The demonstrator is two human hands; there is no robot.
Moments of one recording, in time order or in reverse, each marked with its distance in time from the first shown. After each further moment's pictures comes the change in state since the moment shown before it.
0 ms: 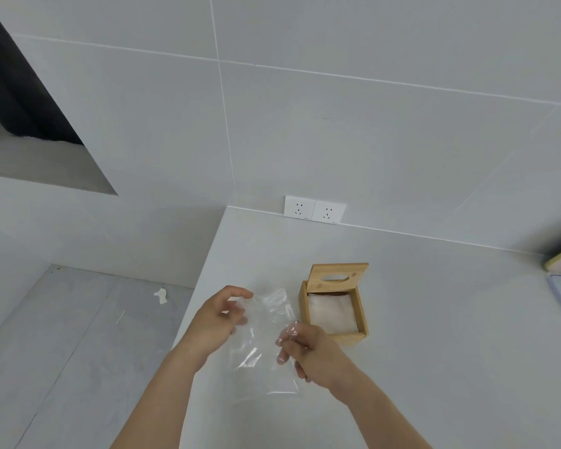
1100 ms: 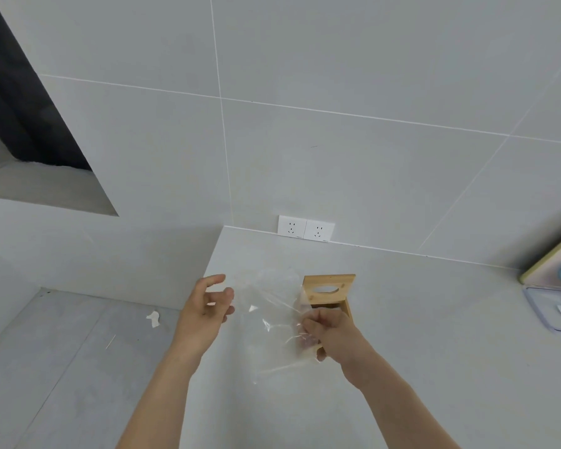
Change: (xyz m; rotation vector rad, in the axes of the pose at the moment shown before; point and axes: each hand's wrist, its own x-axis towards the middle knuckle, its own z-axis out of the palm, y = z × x) left_hand -0.018 0.020 -0.008 -0.232 0.258 0.177; right_hand -0.022 -0.034 -0.035 0.174 0.182 -0.030
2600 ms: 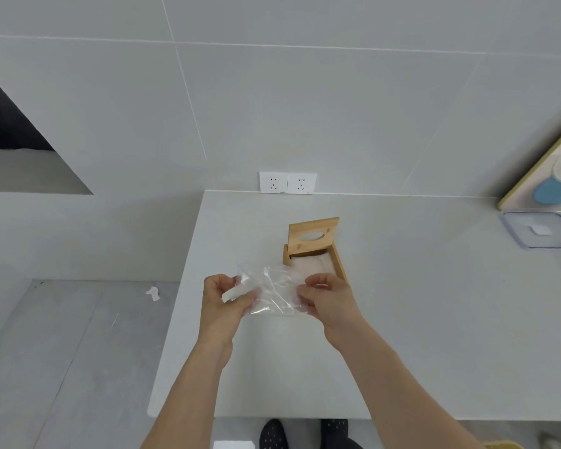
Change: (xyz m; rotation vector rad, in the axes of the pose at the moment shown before) left_hand -0.053 -0.029 0.040 -0.201 -0.033 -0.218; right_hand -0.026 0.037 0.019 0.417 0.308 0.132
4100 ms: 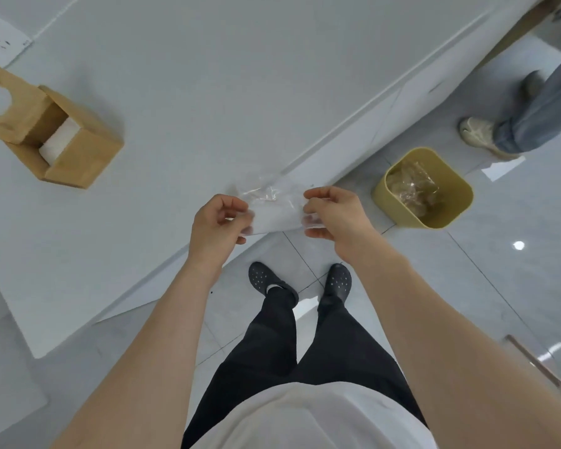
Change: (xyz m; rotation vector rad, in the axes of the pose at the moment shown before) left_hand -0.178 -0.203 0.212 0.789 -0.543 0.005; right_hand -0.096 0.232 -0.343 0.385 0.316 0.250
